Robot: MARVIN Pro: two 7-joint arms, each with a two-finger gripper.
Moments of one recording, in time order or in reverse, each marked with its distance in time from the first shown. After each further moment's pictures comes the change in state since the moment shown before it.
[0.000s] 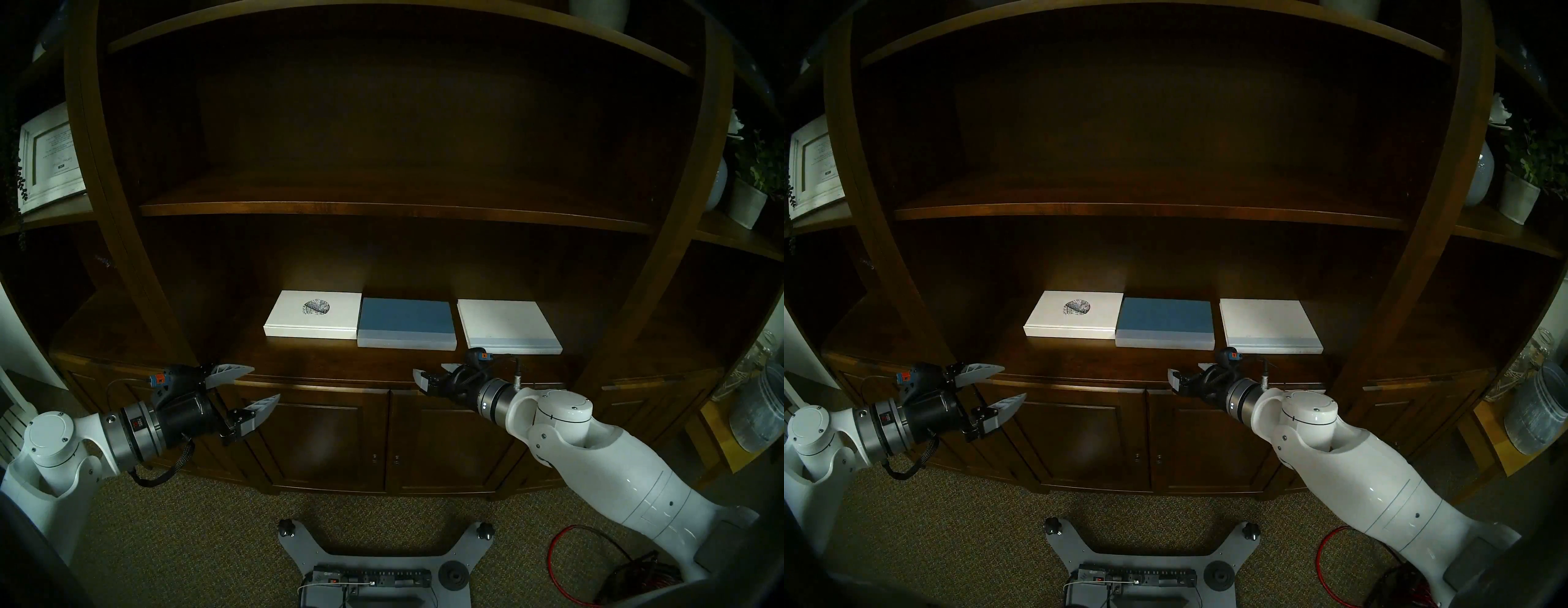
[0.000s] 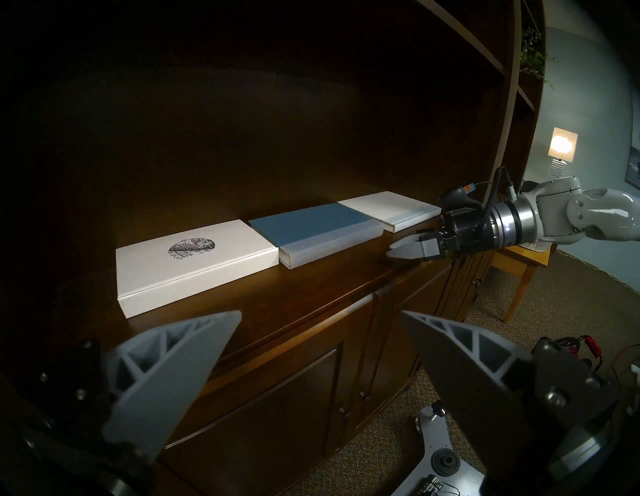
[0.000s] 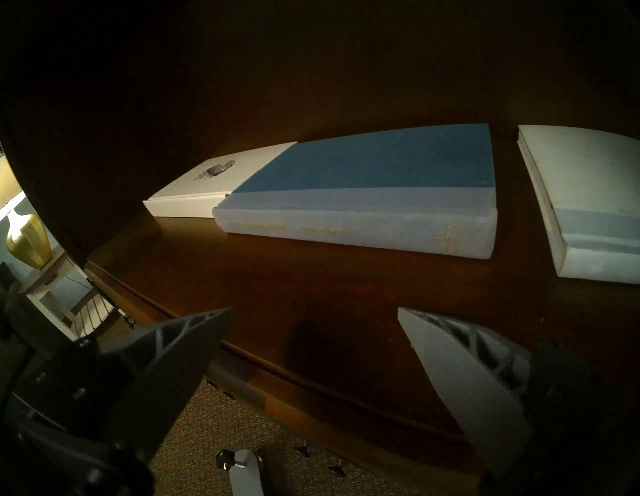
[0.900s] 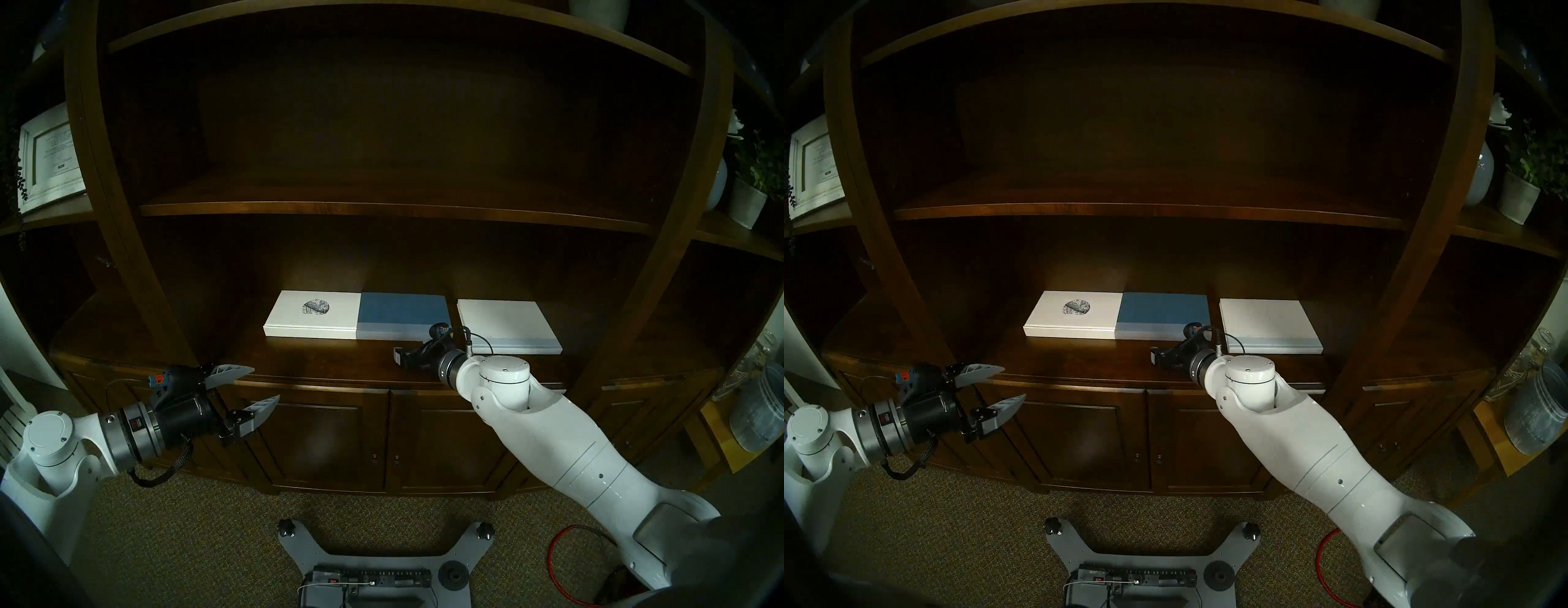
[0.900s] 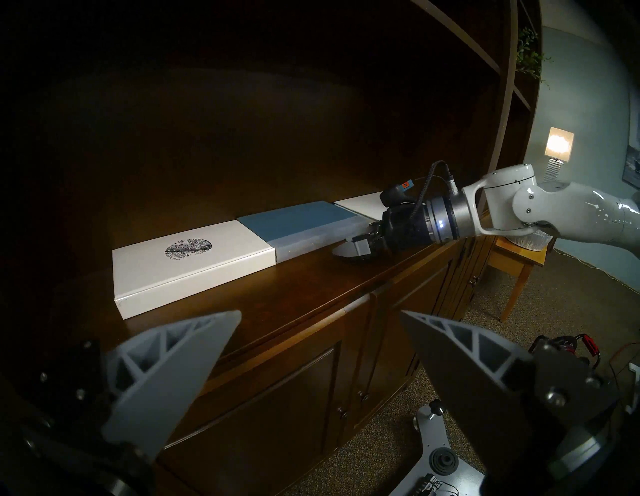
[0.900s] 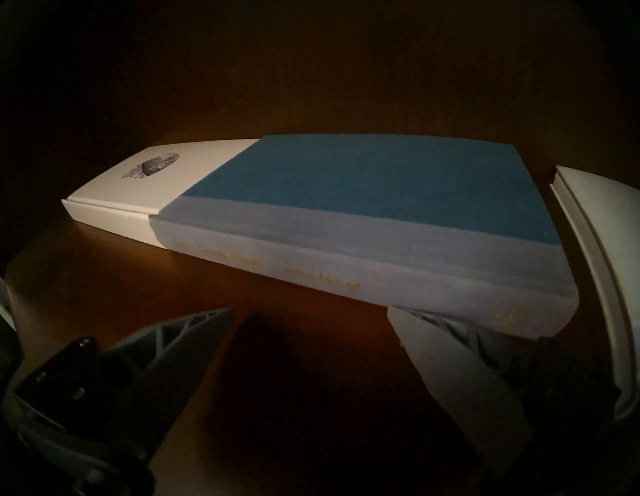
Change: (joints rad) left arm -0.002 -0.002 -0.006 0.004 0.001 -0.001 -0.017; right arm 0.253 -0.273 -0.092 0.260 -0.215 0.130 -0.133
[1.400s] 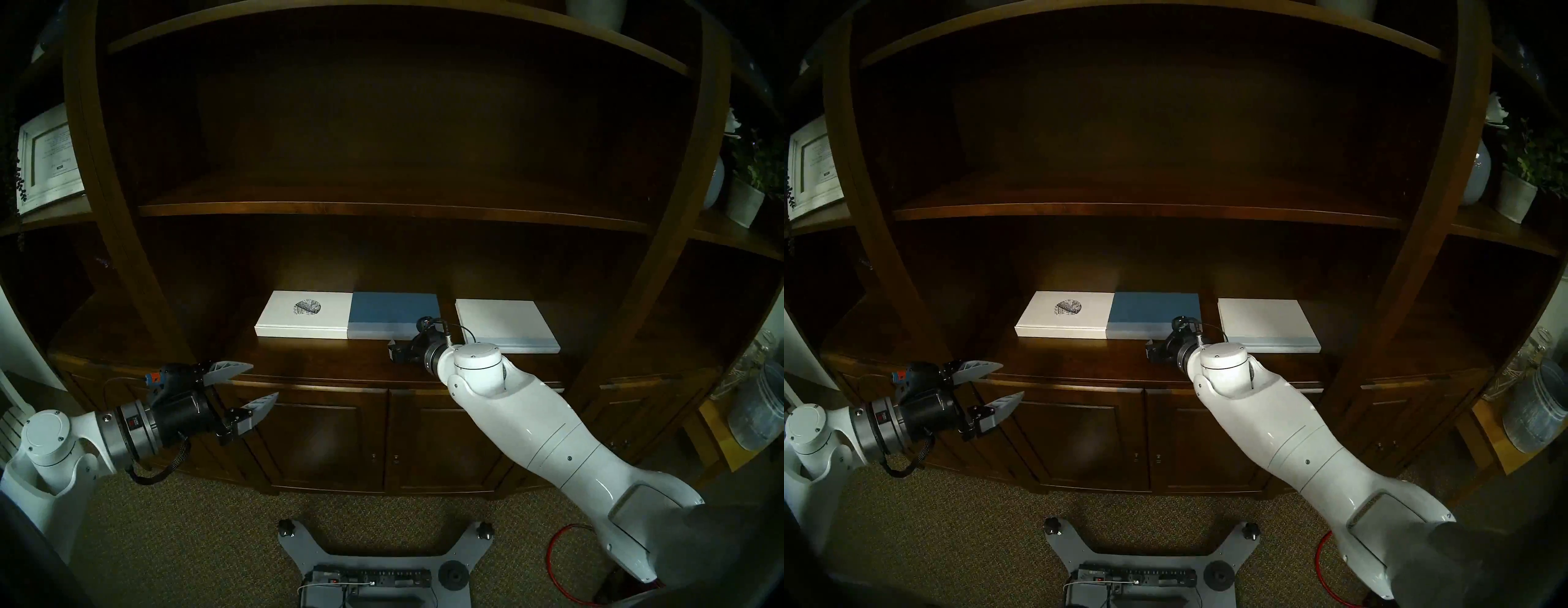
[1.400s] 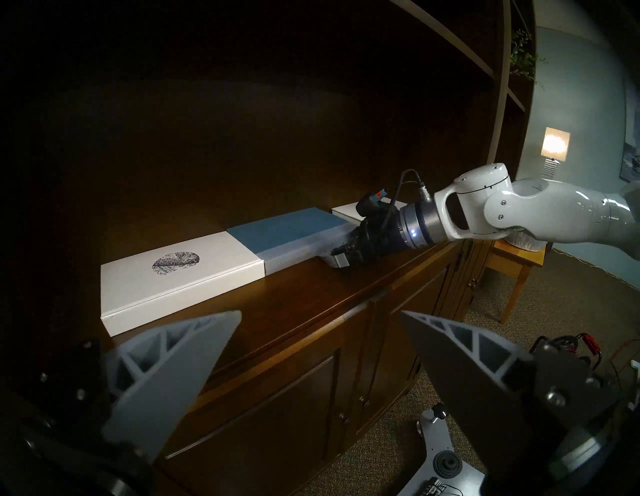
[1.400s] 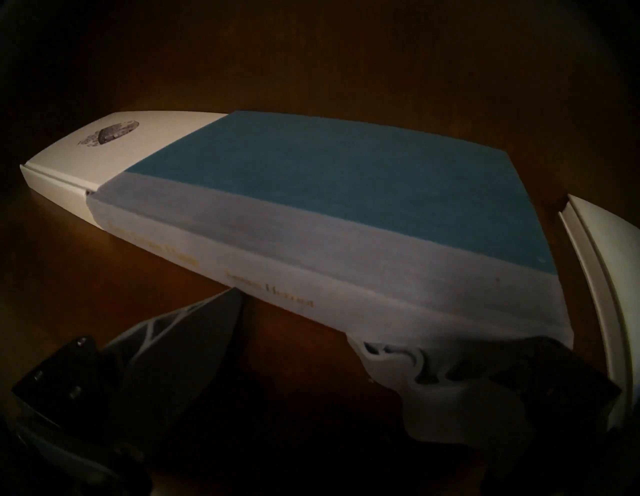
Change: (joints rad) left arm -0.003 -0.014 -0.014 0.001 0.001 -0.043 -0.026; right arm 0.108 -0.062 -0.084 0.108 -0.115 0.045 0.010
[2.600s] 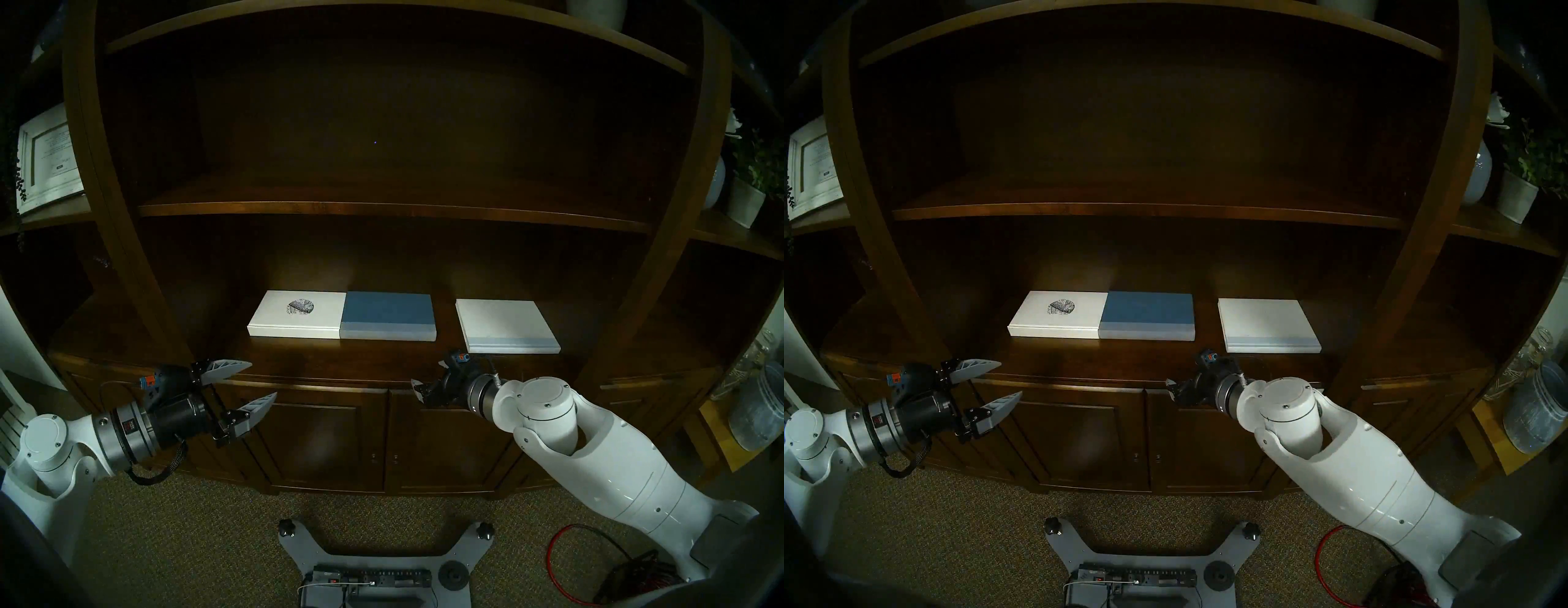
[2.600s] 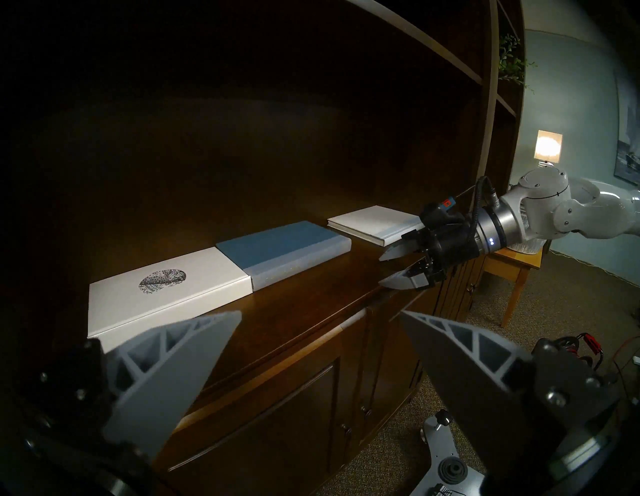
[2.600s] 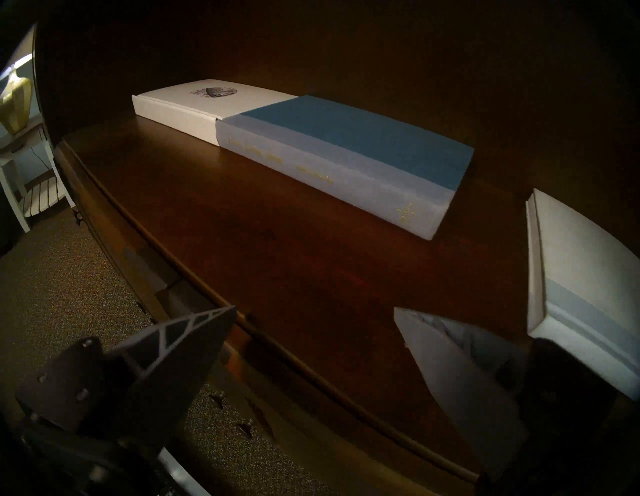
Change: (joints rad) left arm -0.005 -0.020 -0.002 0.012 0.012 -0.027 -0.033; right arm -0.365 0.397 0.154 -0.507 -0.033 -0.004 0.135
